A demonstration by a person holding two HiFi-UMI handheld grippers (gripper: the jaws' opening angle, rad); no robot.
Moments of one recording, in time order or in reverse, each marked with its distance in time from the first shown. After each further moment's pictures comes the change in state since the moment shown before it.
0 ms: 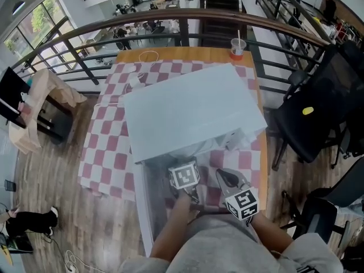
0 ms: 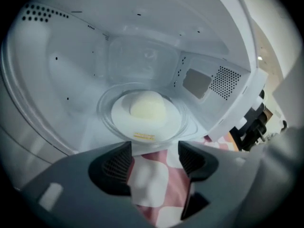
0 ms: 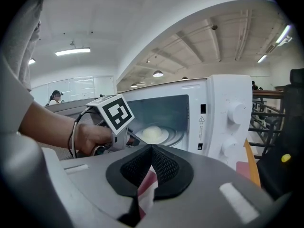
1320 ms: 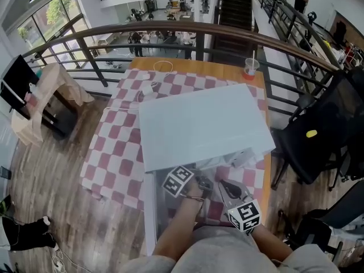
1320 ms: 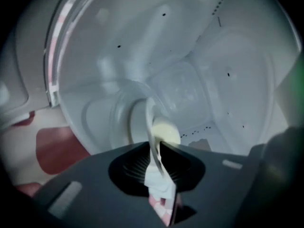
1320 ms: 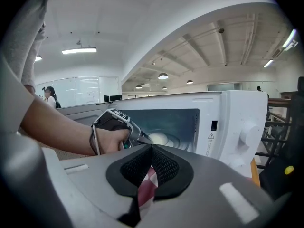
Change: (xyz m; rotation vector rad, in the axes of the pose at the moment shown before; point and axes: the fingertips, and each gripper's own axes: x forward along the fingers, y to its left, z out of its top) left arm 0.019 0.021 0.044 -0.935 -0.281 -0.272; right arm 0.012 0.010 0.030 -0.059 -0.033 0.034
